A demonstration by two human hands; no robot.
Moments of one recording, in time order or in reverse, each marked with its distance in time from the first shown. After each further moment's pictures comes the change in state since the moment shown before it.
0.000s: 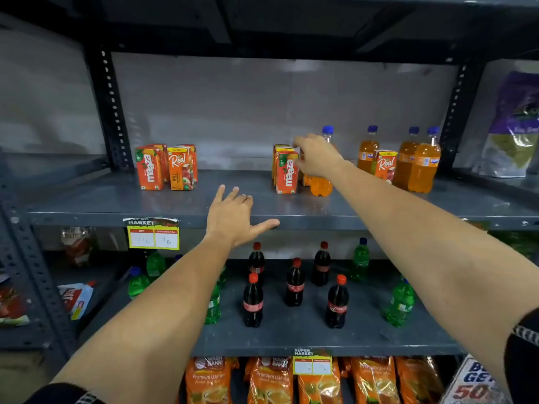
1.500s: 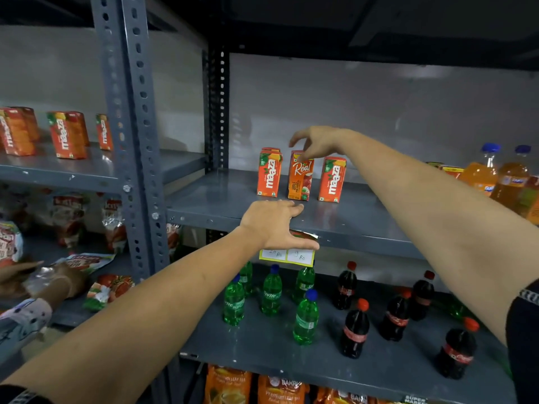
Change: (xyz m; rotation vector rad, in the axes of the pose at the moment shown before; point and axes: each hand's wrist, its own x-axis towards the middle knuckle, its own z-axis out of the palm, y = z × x) left_hand -0.030 -0.201 -0.003 -0.061 -0.060 0.108; right_hand 0.132 -0.246 0.019 0.118 -0.427 -0.154
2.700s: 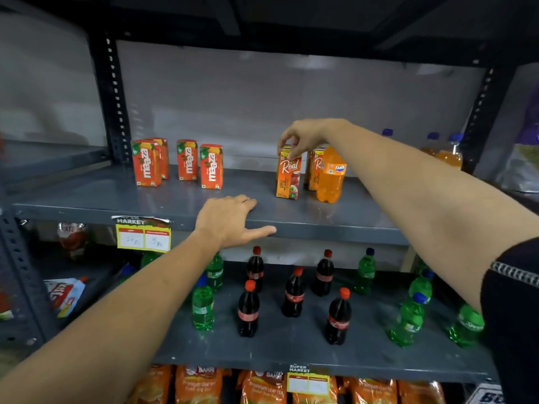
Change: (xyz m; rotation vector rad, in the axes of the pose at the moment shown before) left_hand 0.063 0.178 0.015 0.091 0.131 -0.003; right_hand -0.118 0.218 -0.039 -0.134 -0.102 -0.036
